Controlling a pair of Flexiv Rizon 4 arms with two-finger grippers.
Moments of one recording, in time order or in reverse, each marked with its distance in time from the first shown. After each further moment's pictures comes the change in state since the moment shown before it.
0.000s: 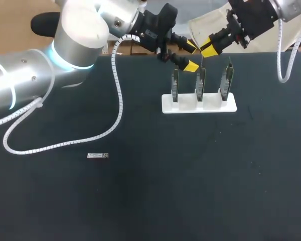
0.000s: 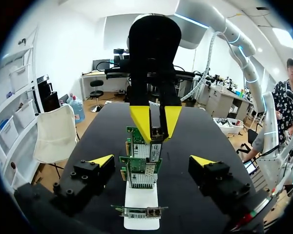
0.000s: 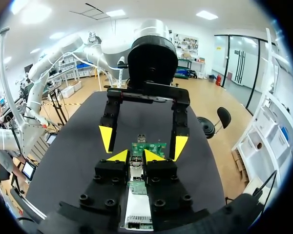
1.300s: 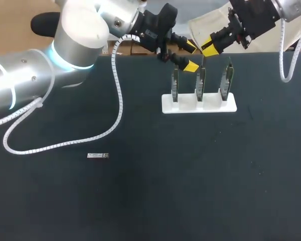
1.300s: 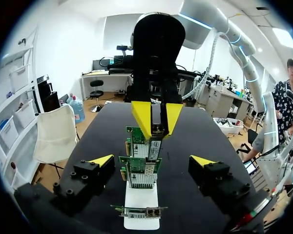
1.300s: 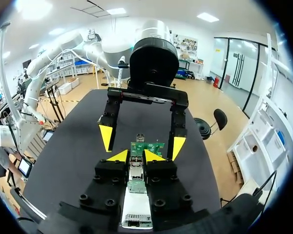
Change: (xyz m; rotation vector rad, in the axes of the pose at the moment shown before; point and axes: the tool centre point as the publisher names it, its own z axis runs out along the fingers) left arm 0.000 0.000 0.000 0.000 0.000 0.000; right arm -0.001 0.000 -0.004 0.036 0.014 -0.035
